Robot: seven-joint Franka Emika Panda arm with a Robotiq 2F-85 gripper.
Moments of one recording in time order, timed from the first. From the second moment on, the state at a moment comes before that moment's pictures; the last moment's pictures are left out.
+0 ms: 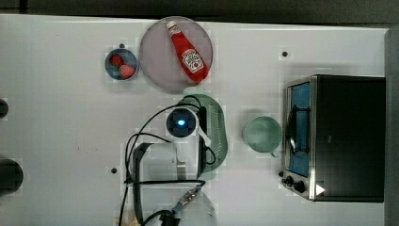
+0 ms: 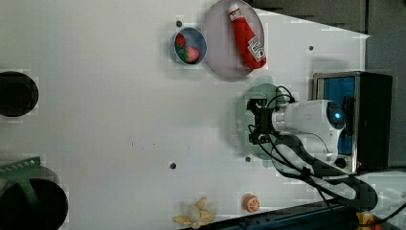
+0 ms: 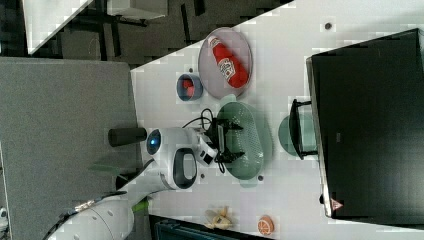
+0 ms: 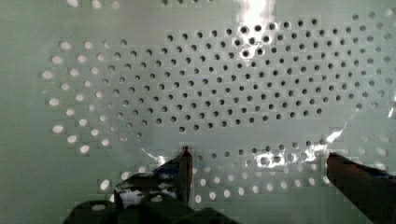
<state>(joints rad) 0.09 0.44 0.04 -2.38 0.04 1.16 0.84</state>
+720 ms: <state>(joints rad) 0.36 0.47 0.09 -2.31 0.06 1.12 1.06</state>
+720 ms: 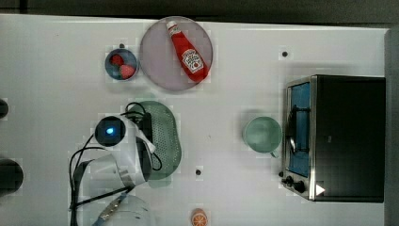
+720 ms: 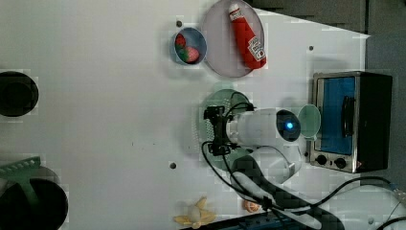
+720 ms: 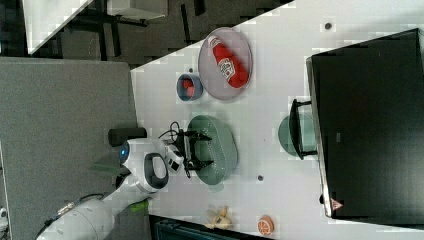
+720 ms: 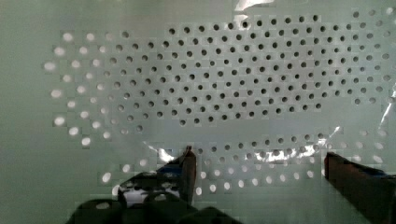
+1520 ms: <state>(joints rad) 0.47 0.57 0.08 -2.10 0.13 1.07 1.12</state>
